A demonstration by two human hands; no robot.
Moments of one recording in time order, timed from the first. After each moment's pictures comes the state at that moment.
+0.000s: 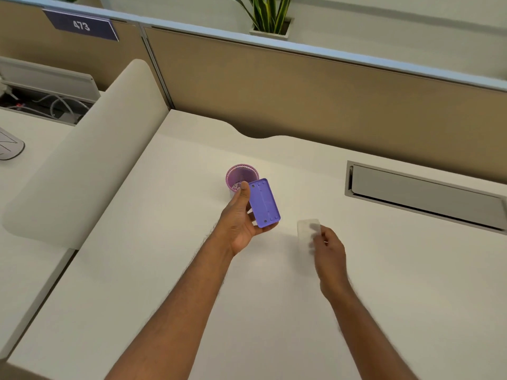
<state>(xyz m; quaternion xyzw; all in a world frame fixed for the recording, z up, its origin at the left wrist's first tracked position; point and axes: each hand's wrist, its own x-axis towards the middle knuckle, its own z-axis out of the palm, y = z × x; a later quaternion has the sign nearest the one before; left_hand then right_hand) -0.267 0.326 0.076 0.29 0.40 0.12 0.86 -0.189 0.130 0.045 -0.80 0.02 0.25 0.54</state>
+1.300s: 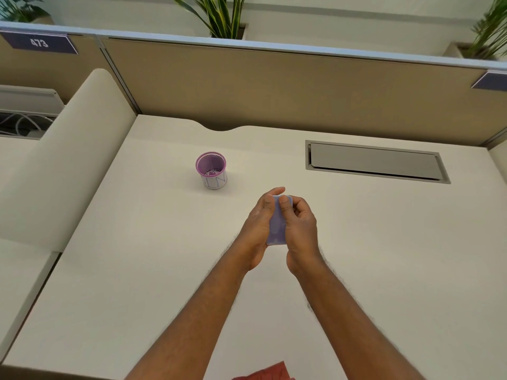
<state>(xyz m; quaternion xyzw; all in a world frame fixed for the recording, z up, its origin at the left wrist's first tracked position) -0.294 0.182 0.133 0.50 0.29 0.01 0.81 -0.246 0.105 0.113 -0.70 0.06 0.20 0.69</state>
